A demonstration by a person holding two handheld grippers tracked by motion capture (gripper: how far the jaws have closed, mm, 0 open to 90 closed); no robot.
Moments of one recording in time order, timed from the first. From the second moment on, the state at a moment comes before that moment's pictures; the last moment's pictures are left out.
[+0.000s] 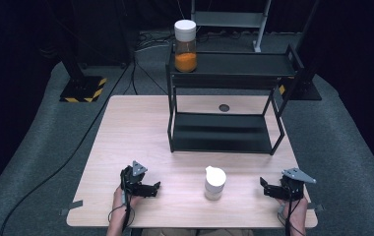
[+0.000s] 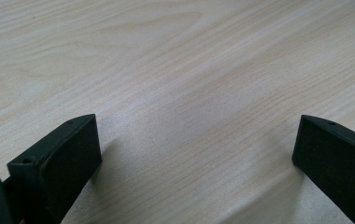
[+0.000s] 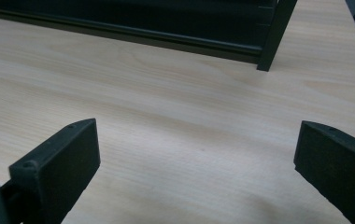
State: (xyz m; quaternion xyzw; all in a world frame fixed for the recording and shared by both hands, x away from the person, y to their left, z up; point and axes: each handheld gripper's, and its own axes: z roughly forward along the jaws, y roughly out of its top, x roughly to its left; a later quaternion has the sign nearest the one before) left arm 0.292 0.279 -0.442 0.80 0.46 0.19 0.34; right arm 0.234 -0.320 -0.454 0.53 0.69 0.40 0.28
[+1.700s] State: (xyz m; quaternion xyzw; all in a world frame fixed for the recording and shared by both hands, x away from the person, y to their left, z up) left arm 0.292 0.279 -0.442 0.80 0.46 0.19 0.34; right arm 0.230 -0.182 -0.448 0.38 0.77 0.47 0.22
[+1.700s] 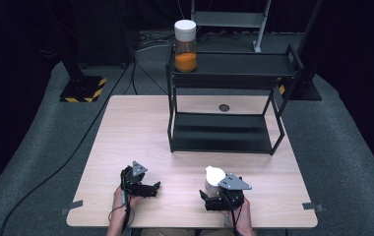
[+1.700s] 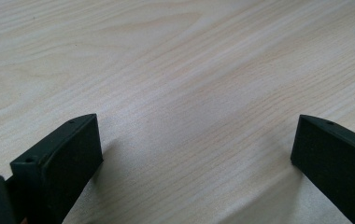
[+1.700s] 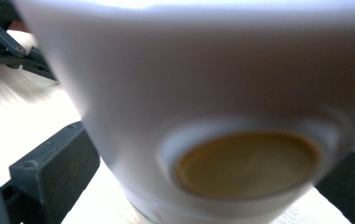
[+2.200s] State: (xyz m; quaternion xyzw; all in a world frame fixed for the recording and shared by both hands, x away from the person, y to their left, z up) left arm 0.292 0.279 -0.442 0.80 0.45 0.19 0.34; right arm 0.229 -0.184 -0.453 0.37 0.76 0.48 0.23
